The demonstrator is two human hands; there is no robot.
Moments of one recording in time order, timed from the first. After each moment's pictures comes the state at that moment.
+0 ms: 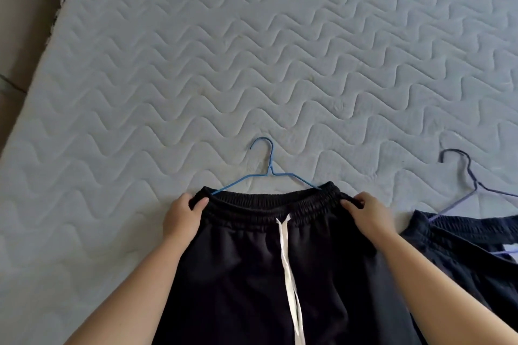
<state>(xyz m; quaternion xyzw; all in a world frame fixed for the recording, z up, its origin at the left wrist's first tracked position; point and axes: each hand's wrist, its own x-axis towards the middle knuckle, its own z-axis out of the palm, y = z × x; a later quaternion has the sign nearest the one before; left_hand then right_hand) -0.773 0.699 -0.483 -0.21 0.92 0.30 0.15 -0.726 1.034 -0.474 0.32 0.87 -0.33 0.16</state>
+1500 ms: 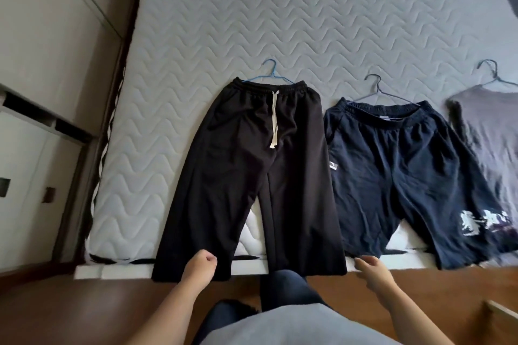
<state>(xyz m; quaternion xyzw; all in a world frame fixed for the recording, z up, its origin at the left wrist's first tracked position) -0.187 0.684 -0.289 -0.34 0.80 0.32 0.37 -0.167 1.058 -0.306 0.45 0.73 -0.41 0.31</state>
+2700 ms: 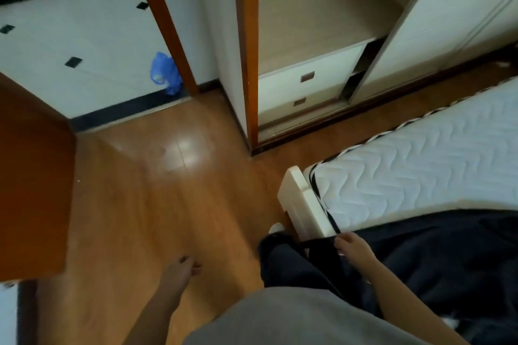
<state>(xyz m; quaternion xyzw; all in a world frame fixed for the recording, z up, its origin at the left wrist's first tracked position) 0.221 0.444 -0.246 -0.76 0.31 0.57 -0.06 -0.127 0.549 -0.281 -0.17 0.84 -0.19 0.49</state>
